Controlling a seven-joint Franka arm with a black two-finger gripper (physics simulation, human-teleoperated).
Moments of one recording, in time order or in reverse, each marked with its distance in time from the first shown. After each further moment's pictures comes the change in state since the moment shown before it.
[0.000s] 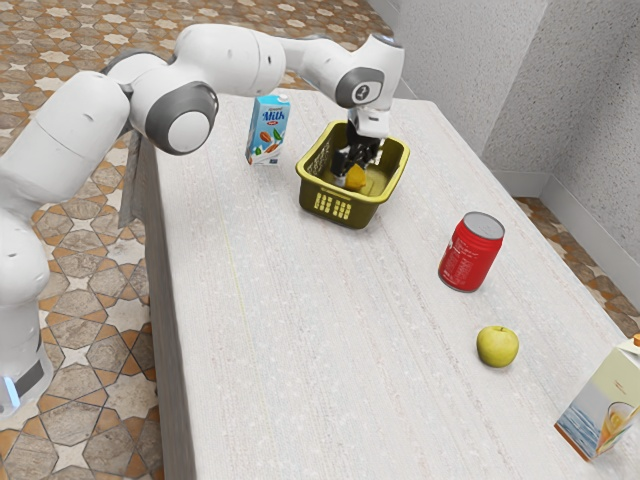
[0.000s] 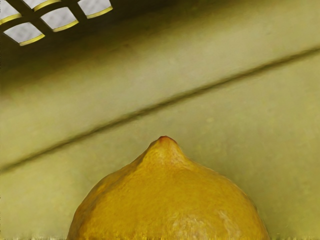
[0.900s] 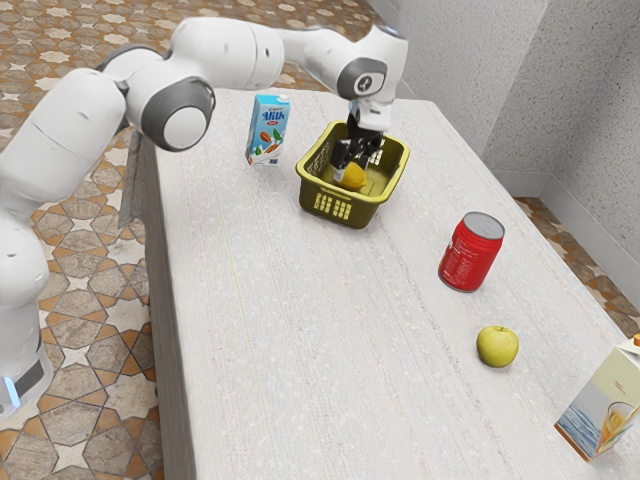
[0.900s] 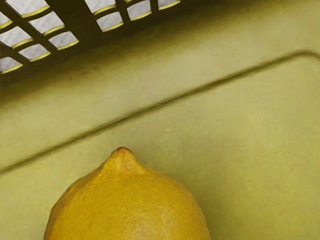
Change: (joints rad) arm -0.010 -0.034 -0.001 0.000 -0.001 -0.058 0.014
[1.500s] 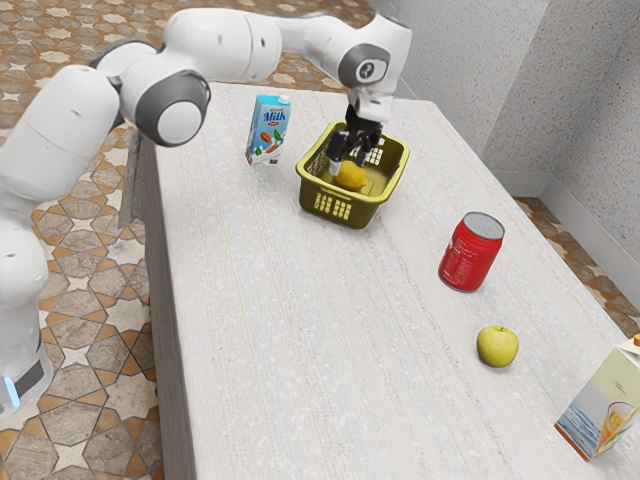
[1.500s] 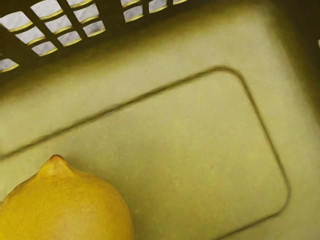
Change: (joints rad) arm -0.008 -0.048 -0.004 0.000 -0.006 -0.106 0.018
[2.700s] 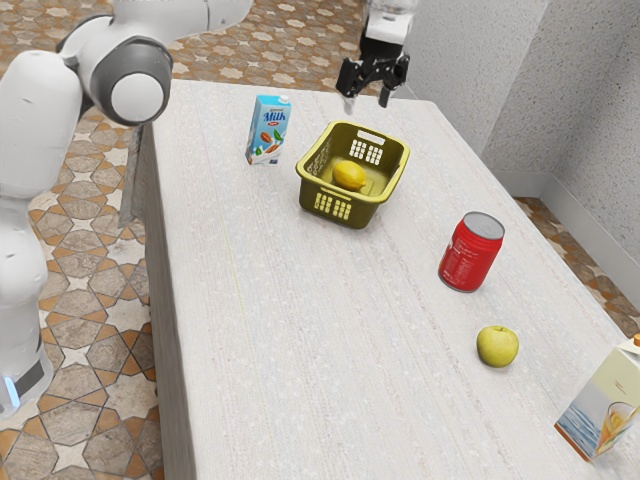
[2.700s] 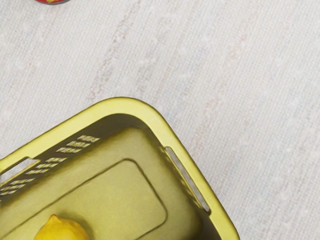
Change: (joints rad) arm -0.011 -0.227 -0.135 0.127 0.026 -0.262 0.022
